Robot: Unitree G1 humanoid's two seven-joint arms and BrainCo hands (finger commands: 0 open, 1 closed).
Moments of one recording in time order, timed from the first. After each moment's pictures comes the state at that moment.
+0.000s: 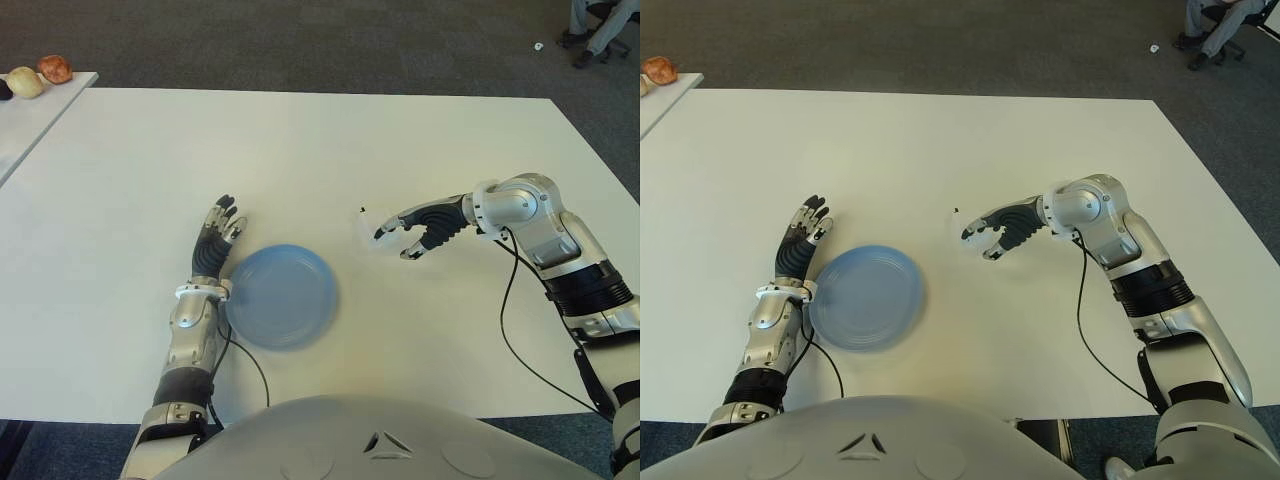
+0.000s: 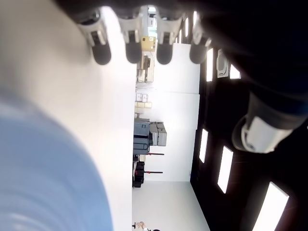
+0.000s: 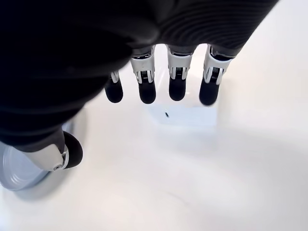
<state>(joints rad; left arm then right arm) 0.06 0.08 0.14 0.48 -0.15 -0.38 -0.18 -0.49 -0.77 0.37 0.02 -0.32 -0.18 1.13</state>
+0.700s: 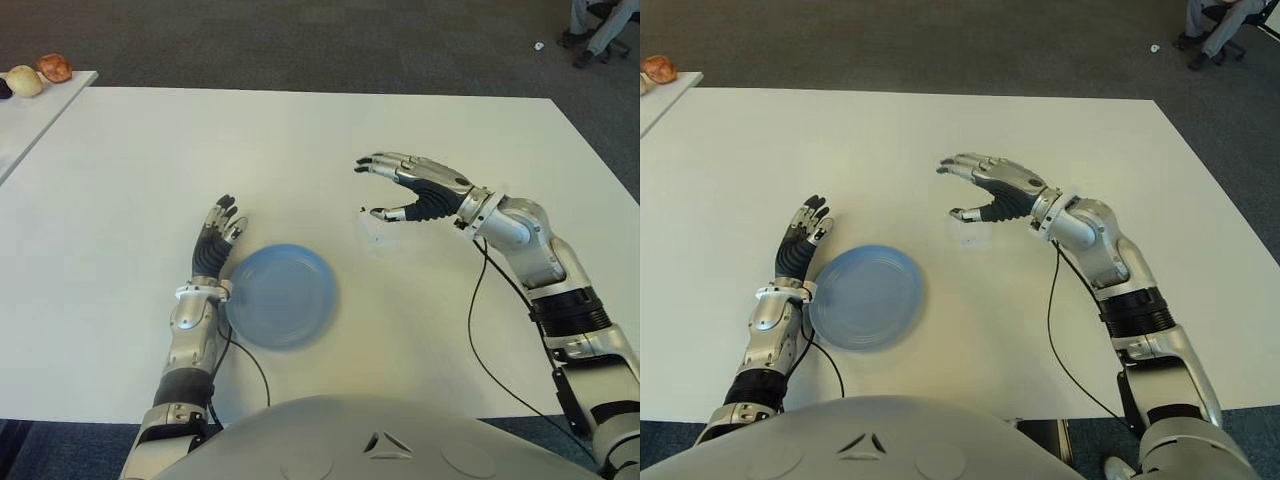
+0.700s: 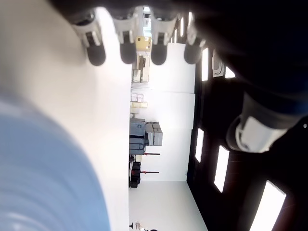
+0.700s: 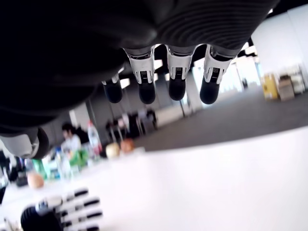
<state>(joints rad) 0.05 0.09 0.14 0.47 -0.15 -0.42 -0.18 -0.33 -0.59 0.21 0.06 -0.48 -0.51 0.26</state>
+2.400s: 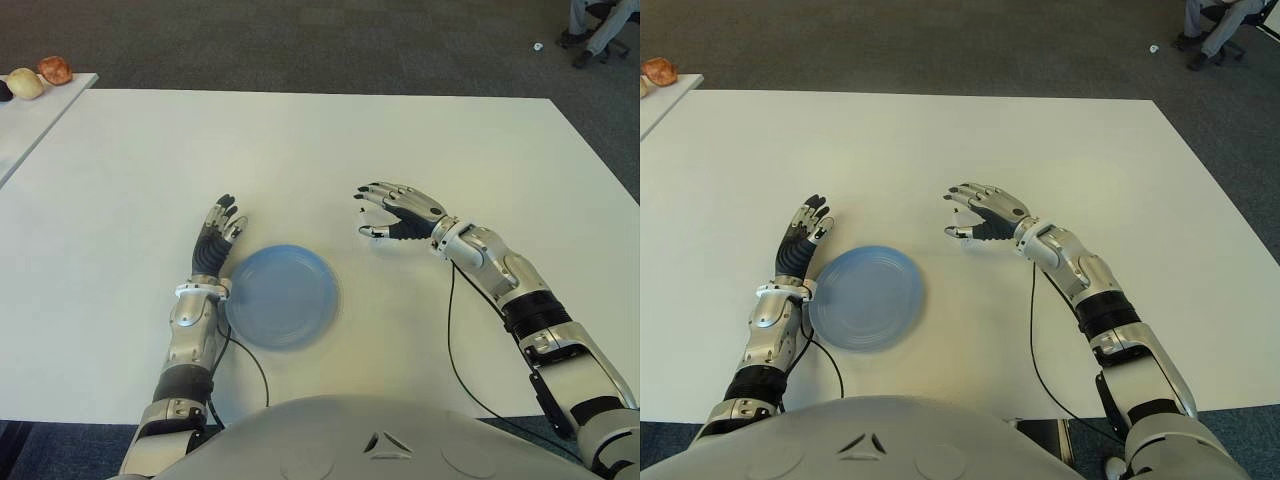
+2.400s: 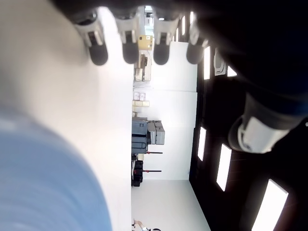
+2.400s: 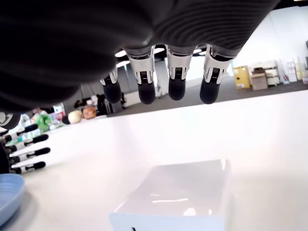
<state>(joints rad) 0.04 0.09 0.14 0.51 -0.15 -0.41 -0.18 -0.38 -0.56 0.37 0.42 -0.74 -0.53 0.10</state>
